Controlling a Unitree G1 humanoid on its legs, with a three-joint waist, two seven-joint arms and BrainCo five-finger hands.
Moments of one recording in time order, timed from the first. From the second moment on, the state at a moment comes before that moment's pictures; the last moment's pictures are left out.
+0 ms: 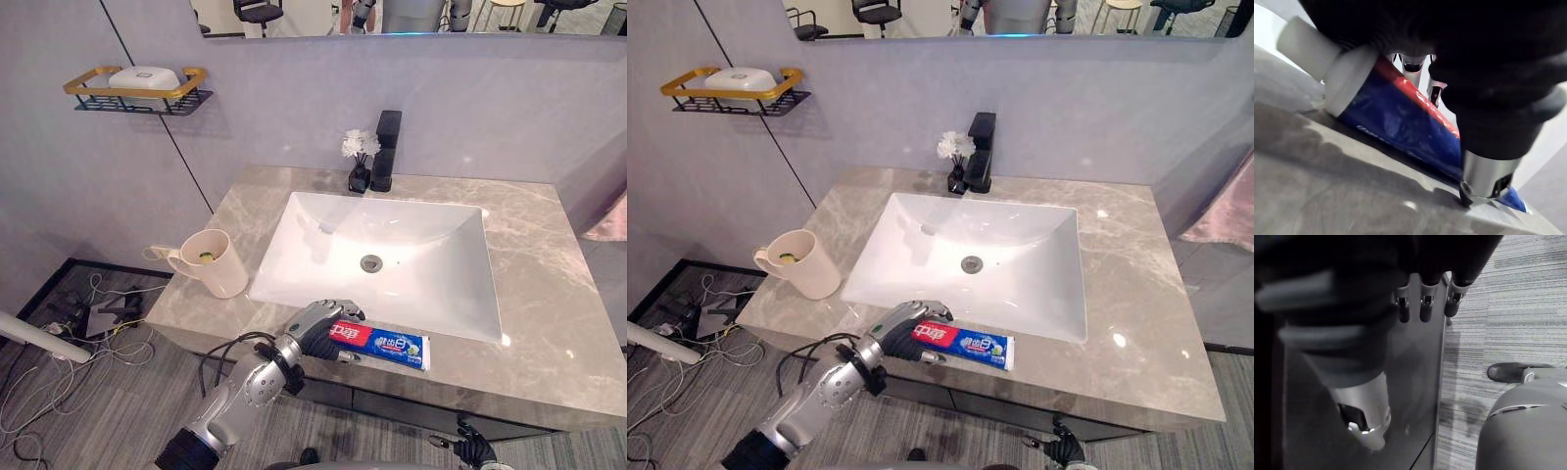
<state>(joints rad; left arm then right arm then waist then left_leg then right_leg) -0.06 0.35 -0.48 0.01 0.60 -0.24 -0.04 0.15 -0.18 -0.16 0.97 0.05 -0.11 0.05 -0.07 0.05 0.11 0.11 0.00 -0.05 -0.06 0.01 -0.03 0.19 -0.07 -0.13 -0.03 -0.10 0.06</state>
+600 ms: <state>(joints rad) 0.01 0.33 -0.41 0.01 0.60 -0.21 -0.03 0.20 -0.18 -0.27 0.85 0.05 -0.11 0.00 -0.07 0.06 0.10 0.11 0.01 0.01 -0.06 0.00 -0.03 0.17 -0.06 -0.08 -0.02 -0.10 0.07</state>
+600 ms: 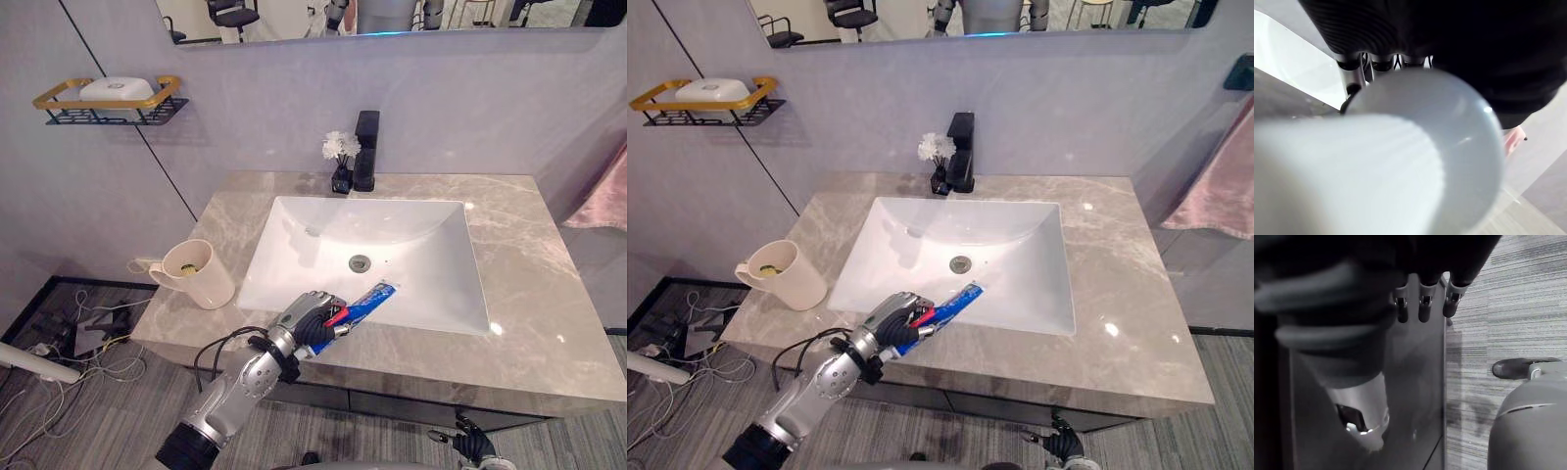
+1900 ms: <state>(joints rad) 0.07 0.20 -0.19 -0.25 0.38 -0.16 -0.02 0.17 -0.31 -0.50 -0.31 0.41 -0.21 0.10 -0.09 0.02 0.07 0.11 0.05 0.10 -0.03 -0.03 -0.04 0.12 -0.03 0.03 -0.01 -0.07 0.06</state>
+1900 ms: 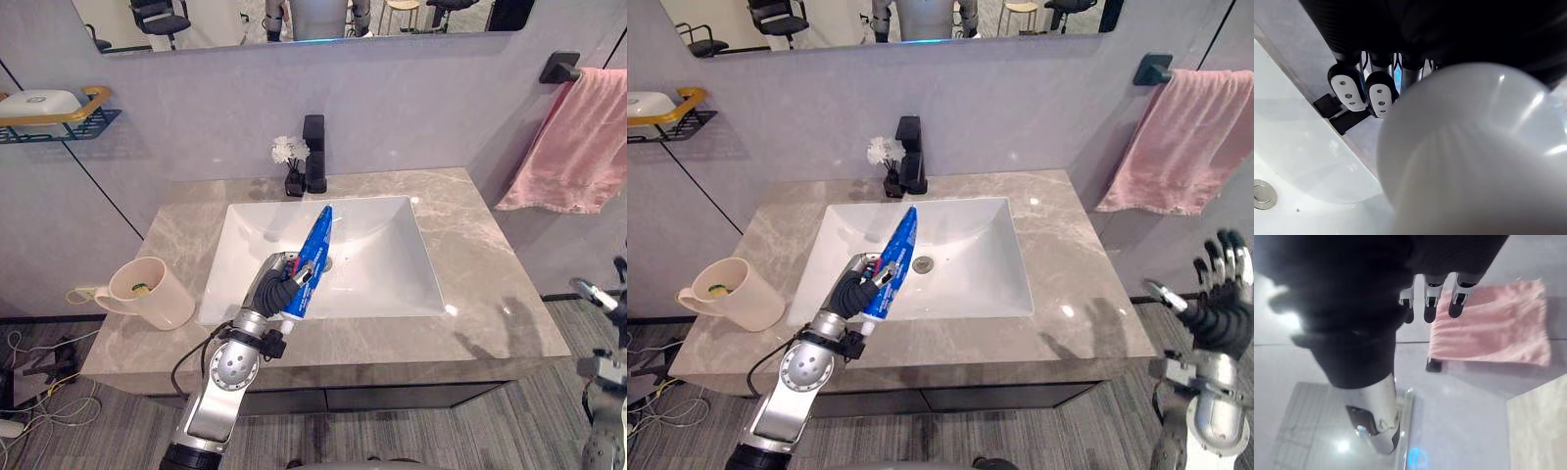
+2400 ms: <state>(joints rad) -0.01 0.21 -0.33 -0.27 0.35 -0.16 0.00 -0.01 -0.27 0.00 -0.25 0.67 -0.18 0.18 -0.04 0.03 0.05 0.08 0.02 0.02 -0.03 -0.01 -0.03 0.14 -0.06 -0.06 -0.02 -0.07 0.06</state>
